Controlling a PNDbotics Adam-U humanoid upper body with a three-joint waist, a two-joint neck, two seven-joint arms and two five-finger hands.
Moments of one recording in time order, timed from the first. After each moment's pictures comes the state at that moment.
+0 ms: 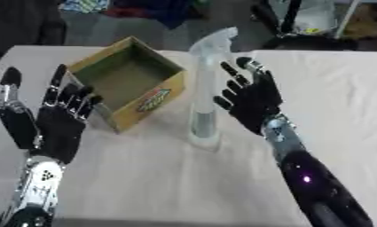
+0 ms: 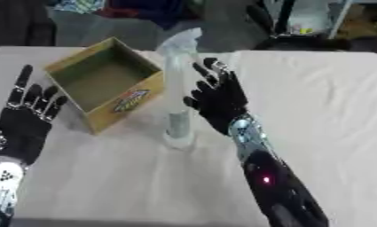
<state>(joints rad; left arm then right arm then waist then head) -0.12 0.20 -0.02 -1.83 0.96 -0.04 -0.07 -0.65 -0.01 0.24 -1.22 -1.05 0.18 0.11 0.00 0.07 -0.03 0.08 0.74</state>
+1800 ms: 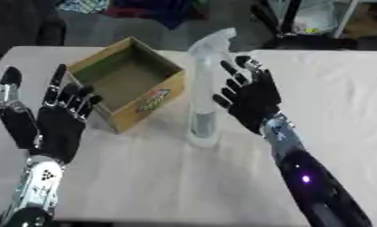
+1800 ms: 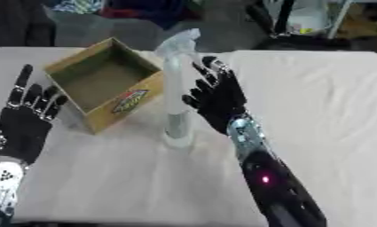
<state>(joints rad) -0.12 0.20 -0.02 -1.83 0.96 -0.04 -0.07 -0.65 0.00 0.24 -1.24 -1.07 0.17 0.10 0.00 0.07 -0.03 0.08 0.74</state>
